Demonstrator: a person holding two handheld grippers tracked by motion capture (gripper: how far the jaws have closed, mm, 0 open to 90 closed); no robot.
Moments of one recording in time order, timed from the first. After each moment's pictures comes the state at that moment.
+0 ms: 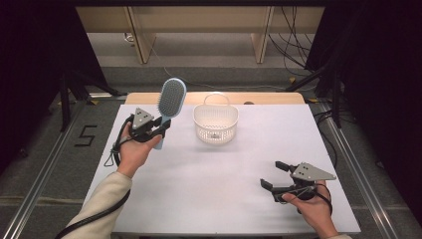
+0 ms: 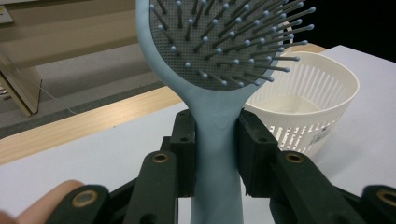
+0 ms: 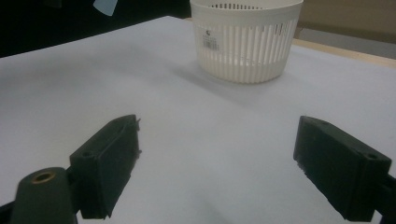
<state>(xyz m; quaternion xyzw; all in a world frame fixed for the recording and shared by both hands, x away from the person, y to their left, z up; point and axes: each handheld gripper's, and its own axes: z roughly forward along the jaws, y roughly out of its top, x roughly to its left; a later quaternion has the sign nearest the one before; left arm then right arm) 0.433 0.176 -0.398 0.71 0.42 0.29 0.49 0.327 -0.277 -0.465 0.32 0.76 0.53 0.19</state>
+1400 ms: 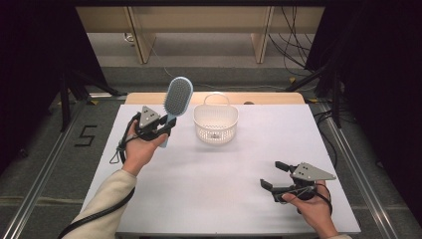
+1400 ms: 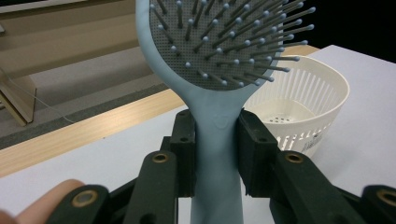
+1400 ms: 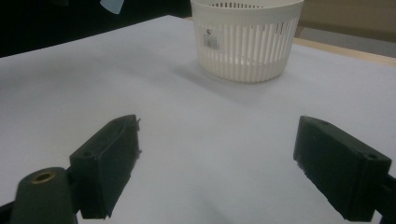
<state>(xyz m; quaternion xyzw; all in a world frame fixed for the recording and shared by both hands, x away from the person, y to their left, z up) 0.438 0.162 -0.396 0.72 0.40 0.29 0.49 0.327 -0.277 -0.465 0.32 0.76 0.53 0.19</state>
